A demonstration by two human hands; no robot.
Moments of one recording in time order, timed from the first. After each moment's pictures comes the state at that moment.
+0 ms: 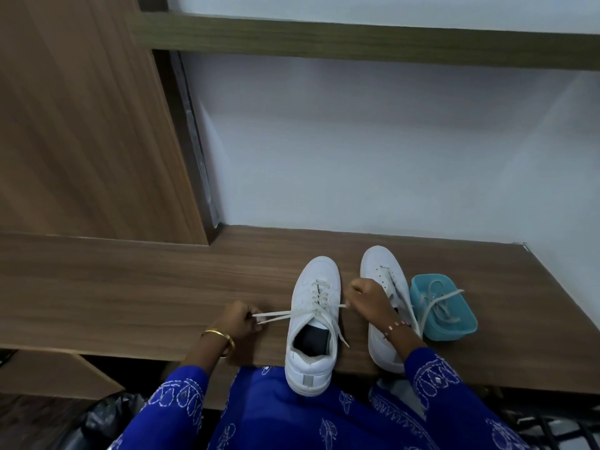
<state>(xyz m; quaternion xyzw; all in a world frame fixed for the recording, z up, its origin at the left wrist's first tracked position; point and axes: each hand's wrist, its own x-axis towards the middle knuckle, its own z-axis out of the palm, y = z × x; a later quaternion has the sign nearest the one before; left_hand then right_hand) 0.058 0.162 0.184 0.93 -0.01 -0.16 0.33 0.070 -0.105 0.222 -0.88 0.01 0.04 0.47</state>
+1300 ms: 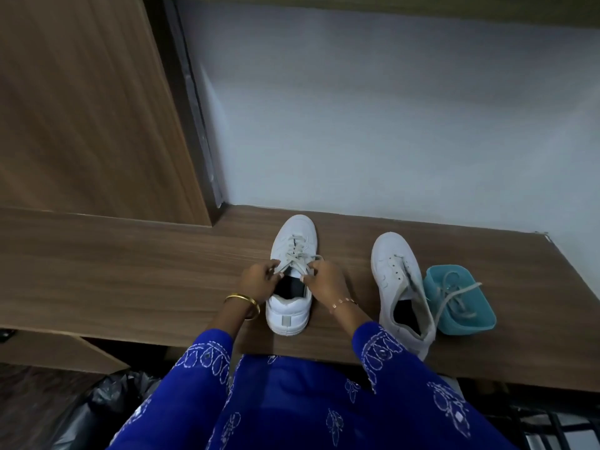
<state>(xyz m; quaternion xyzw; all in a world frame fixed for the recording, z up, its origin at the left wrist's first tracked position) 0.101 0.137 0.189 0.93 0.04 -0.08 0.36 0.098 -0.014 0.214 -0.93 0.00 0.10 0.35</state>
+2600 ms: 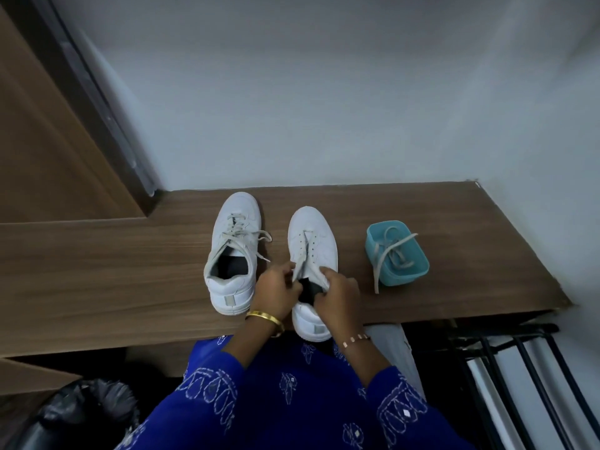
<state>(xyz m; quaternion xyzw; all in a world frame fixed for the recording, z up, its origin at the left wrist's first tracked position) 0.038 0.004 0.195 0.90 -0.06 -0.04 0.42 0.005 -0.113 0.197 -0.93 0.13 -0.02 0.34</state>
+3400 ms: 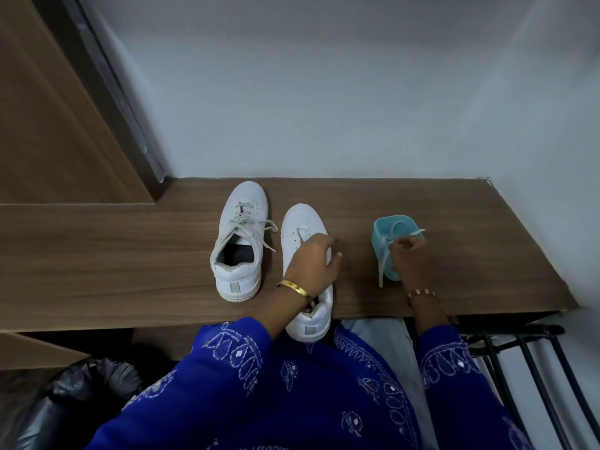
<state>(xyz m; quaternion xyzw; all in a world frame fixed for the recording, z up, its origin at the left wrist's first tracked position) 0.042 -0.035 0.229 0.90 -0.16 -0.02 0.40 0.043 -0.213 0.216 -0.83 0.31 -0.11 0.46</state>
